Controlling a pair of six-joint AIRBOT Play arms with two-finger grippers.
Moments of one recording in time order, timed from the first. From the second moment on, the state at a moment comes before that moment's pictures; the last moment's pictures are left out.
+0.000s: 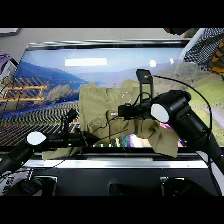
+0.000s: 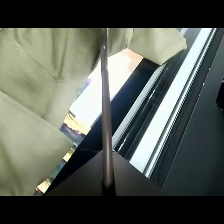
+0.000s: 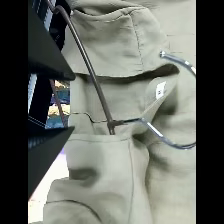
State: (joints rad) left arm -0.43 -0.91 0.51 0.34 -0.83 -0.52; right arm 0.63 -1.11 1.27 -1.57 1.20 2.12
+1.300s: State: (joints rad) left arm -0.43 -0.91 0.51 0.34 -0.82 -0.52; right arm -0.11 -1.46 1.40 -1.10 1.56 0.44
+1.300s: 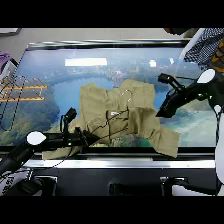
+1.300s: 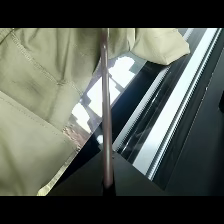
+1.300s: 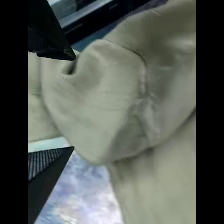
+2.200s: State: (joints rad) left arm -0.43 -0.91 0.51 0.34 -0.82 -0.52; right arm -0.11 -1.64 1.40 -0.91 1.47 0.21
